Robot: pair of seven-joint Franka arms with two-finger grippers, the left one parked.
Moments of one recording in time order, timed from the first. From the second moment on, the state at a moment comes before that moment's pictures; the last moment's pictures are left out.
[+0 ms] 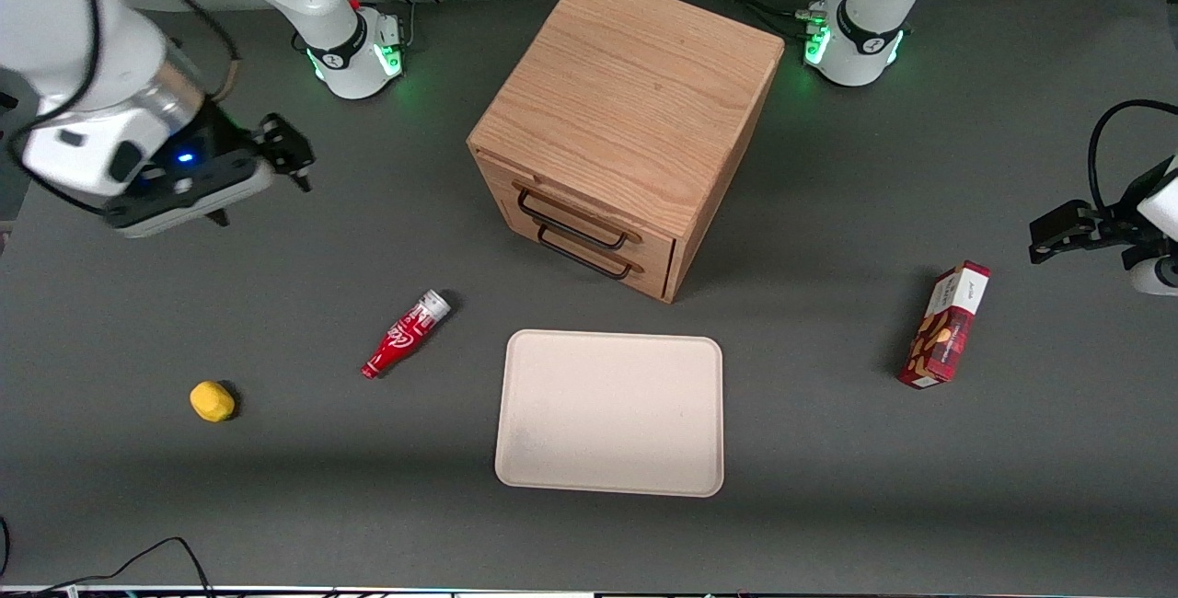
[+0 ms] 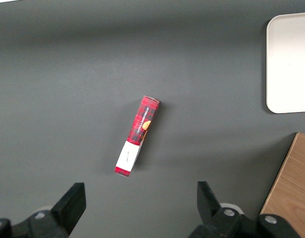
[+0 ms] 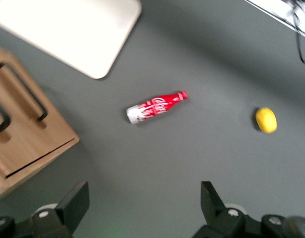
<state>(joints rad) 0.26 0.11 0.10 -1.40 -0.06 1.51 -0.15</state>
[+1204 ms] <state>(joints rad) 0.40 0.44 0.17 -1.31 0.25 1.65 -0.52</state>
